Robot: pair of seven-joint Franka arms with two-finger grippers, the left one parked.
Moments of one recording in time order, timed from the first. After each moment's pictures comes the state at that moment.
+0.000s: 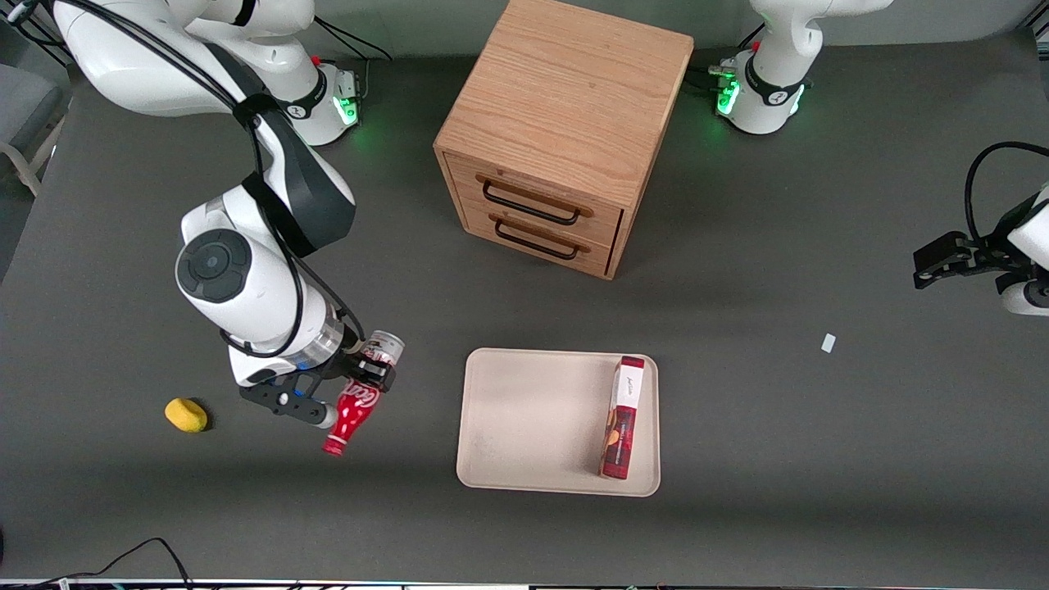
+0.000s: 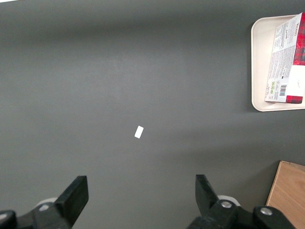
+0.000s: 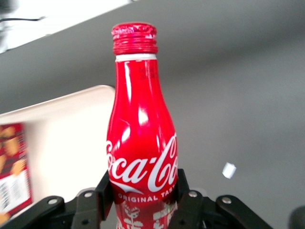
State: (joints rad) arm 0.03 0.62 0.51 -1.26 -0.28 1.97 0.78
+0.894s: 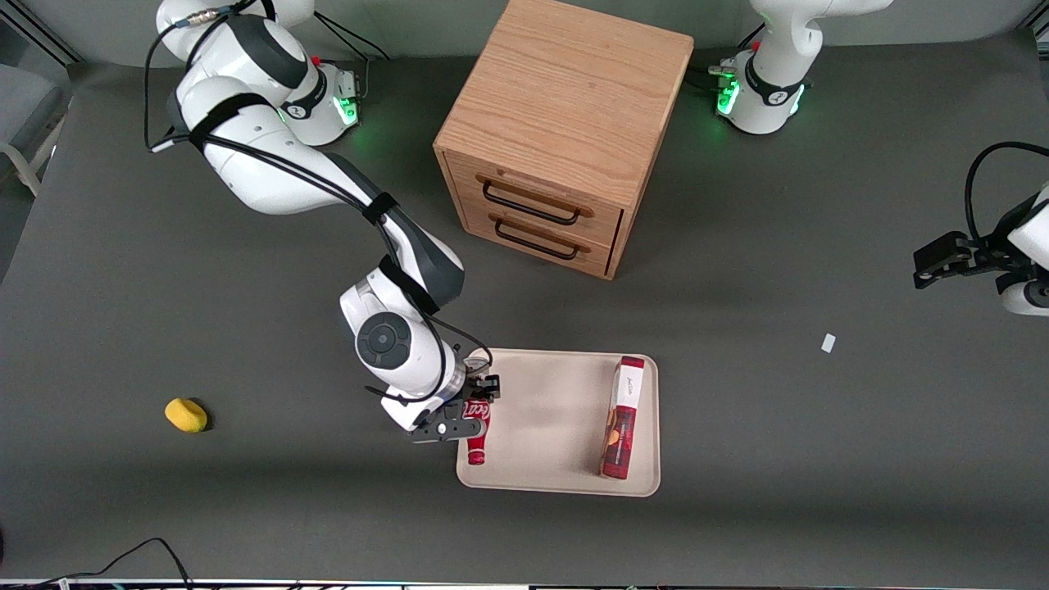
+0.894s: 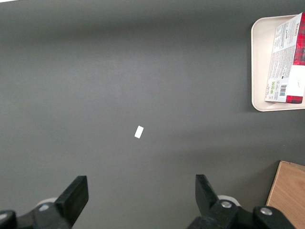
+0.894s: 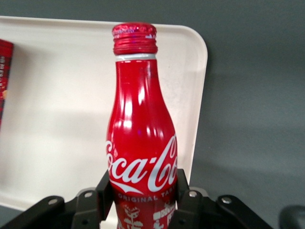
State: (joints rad) arm 0.23 1.03 0.44 -1.07 -0.30 2.17 0.56
